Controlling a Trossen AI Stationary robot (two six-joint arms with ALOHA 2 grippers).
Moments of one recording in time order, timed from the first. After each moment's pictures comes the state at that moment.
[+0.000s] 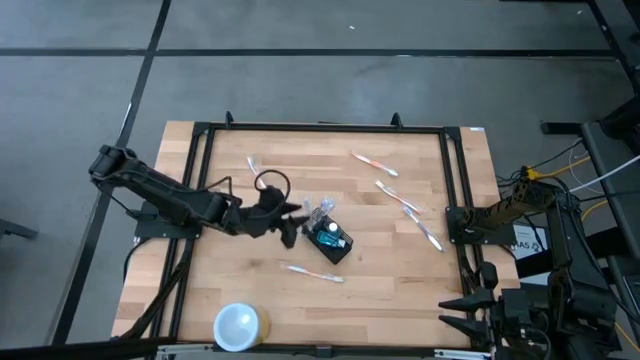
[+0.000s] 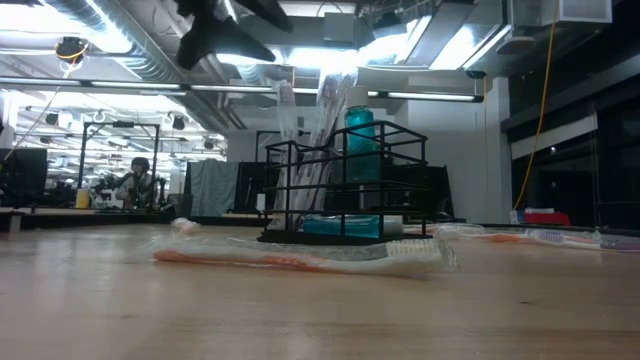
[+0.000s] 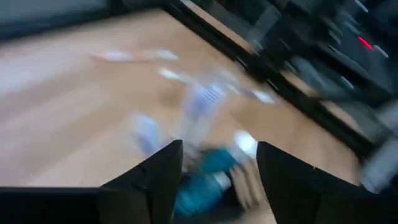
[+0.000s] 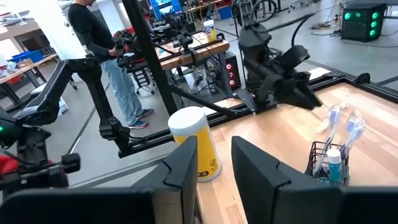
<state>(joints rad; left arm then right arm) -0.33 1.30 0.90 -0.14 -0.63 -0.81 1.33 1.64 1.87 -1.10 1.35 1.17</state>
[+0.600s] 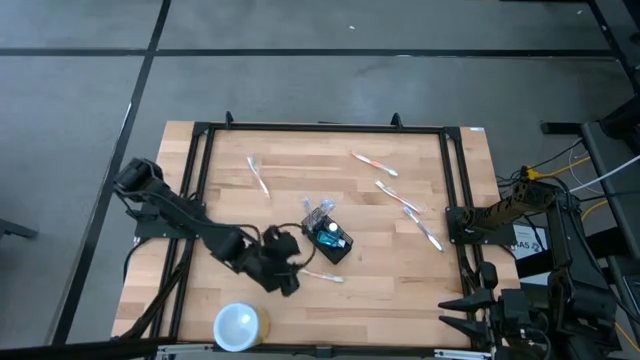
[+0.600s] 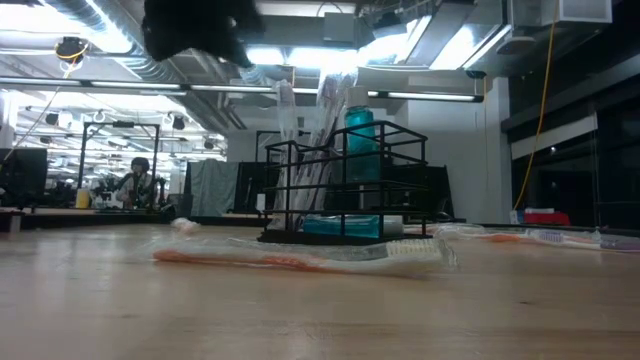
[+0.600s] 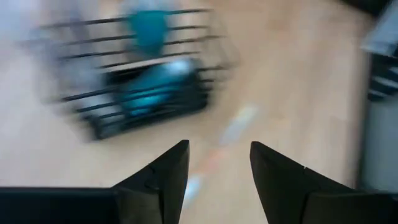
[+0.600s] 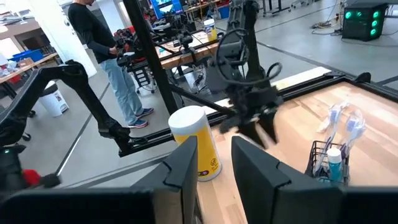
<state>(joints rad) -0.53 1.59 1.15 -0.46 -0.53 -0.91 1.33 1.64 1.87 -1.10 1.34 1.17</state>
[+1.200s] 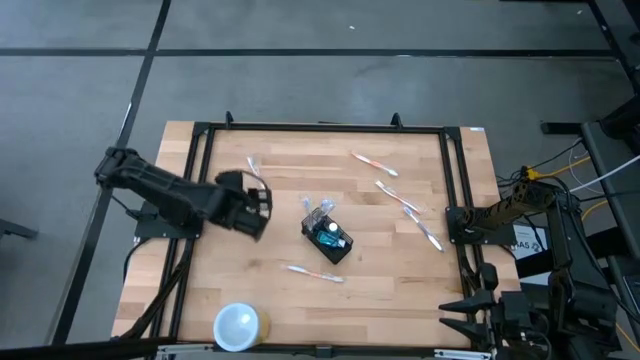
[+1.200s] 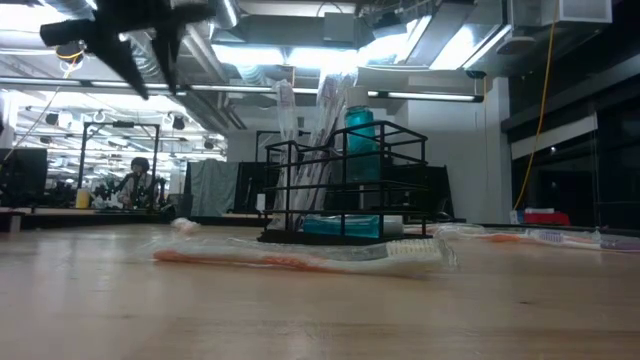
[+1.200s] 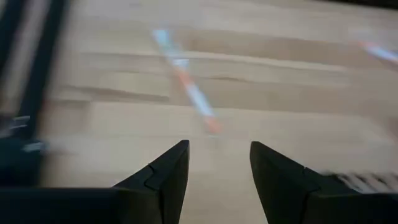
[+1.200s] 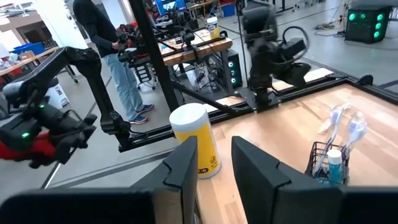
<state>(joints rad) -0.30 1.37 1.17 -1.40 -0.66 -1.98 1.33 1.64 1.87 -1.08 1.33 1.13</state>
